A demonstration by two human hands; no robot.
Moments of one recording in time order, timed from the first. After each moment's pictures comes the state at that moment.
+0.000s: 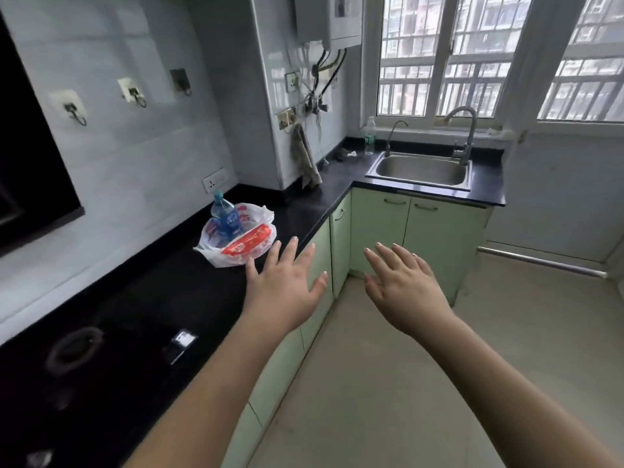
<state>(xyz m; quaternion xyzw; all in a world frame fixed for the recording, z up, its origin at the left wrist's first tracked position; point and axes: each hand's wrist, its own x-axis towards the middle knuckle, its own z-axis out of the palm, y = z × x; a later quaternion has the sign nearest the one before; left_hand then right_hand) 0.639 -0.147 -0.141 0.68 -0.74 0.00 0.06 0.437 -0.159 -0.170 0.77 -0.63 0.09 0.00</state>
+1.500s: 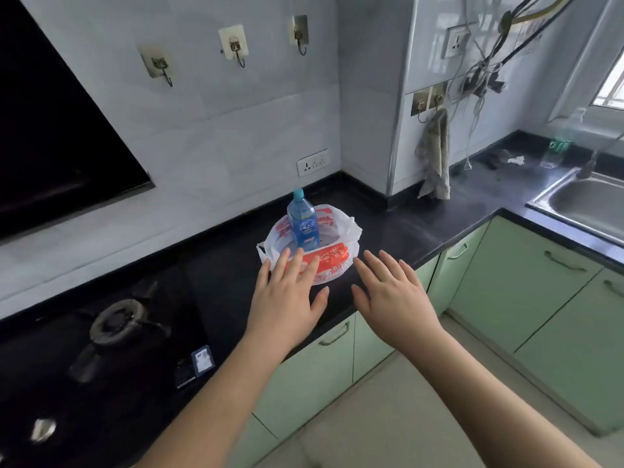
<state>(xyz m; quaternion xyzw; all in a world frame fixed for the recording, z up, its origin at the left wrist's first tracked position) 0.726 -0.390 -0.212 0.81 -0.58 0.08 0.02 0.564 -0.484 -0.222 0.91 -0.39 0.13 -0.03</state>
